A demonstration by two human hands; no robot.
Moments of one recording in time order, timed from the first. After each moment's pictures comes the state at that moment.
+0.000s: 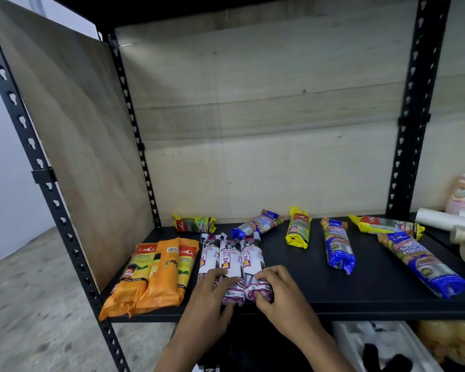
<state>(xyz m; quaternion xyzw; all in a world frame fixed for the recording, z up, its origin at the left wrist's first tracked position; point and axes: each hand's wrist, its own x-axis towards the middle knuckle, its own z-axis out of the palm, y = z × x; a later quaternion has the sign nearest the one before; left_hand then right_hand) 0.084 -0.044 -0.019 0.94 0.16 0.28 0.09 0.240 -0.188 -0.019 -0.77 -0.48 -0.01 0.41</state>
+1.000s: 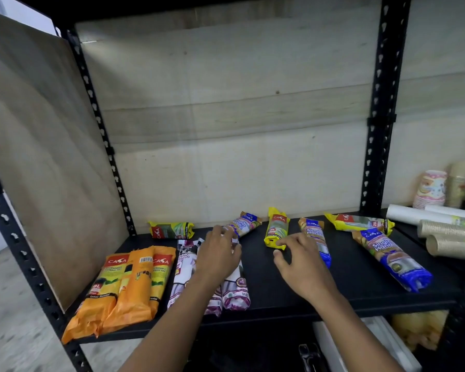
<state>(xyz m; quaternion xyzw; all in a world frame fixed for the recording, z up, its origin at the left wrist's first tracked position) 0.229 -0.018 0.035 0.93 0.24 0.28 0.04 0.323 -0.218 0.030 -0.83 -0.38 -0.15 0.39</state>
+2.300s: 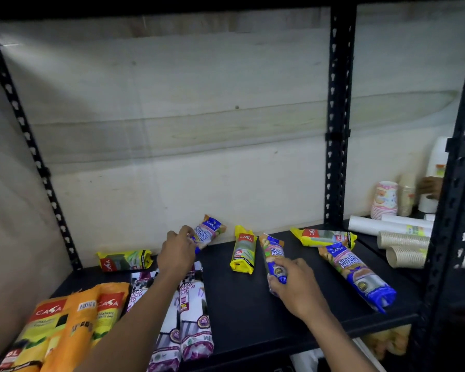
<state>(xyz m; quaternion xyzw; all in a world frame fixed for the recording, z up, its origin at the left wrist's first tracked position) 0.304 0.040 0.057 0.89 0.33 0.29 0.11 0.376 -0.247 0.023 -0.87 -0.26 -0.03 0.41</state>
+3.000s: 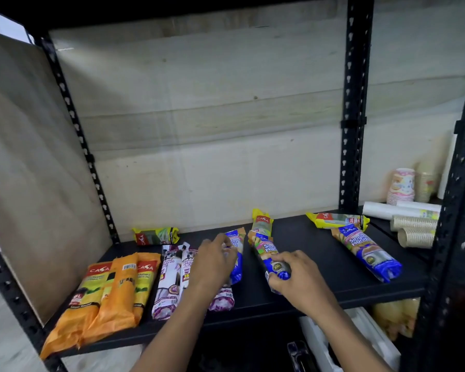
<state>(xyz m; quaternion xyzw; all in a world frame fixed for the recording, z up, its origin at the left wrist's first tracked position) 0.218 -0.072 0.052 0.90 0.27 0.27 0.21 0.310 -0.262 0.022 -0.84 -0.34 -0.02 0.43</state>
